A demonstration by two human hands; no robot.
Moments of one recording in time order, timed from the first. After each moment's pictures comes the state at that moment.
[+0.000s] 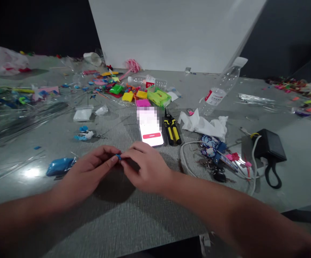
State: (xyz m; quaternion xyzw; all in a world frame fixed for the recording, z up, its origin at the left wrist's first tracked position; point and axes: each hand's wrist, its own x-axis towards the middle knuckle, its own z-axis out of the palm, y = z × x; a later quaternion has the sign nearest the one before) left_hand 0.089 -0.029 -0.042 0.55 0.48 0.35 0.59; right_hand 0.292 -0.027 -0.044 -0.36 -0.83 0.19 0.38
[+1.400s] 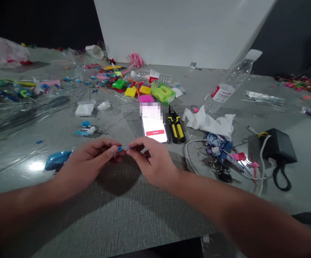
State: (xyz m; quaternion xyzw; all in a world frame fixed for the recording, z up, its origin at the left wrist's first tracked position) left_hand 0.084 -0.018 -0.039 0.52 0.47 0.37 0.60; right_hand 0.293 -0.029 -0.049 -0.44 -0.71 0.33 0.44
